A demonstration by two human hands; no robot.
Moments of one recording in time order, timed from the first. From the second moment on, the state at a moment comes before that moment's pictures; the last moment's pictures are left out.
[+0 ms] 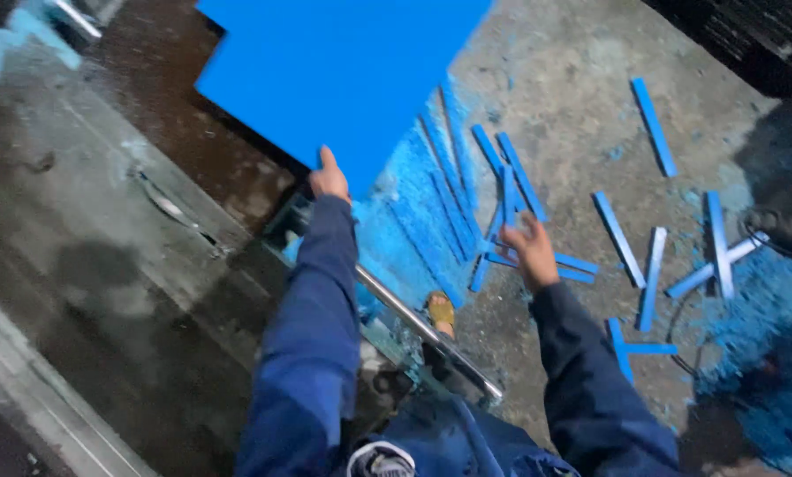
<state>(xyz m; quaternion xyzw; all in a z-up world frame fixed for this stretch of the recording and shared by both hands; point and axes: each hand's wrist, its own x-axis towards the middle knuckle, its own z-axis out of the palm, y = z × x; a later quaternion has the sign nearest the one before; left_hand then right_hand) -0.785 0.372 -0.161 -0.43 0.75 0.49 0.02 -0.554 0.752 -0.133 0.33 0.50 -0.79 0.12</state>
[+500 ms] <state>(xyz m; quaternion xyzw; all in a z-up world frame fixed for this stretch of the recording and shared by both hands) -0.306 0.403 -0.081 -0.19 0.67 0.58 0.42 0.084 0.769 -0.226 0.56 0.72 -0.29 0.28</state>
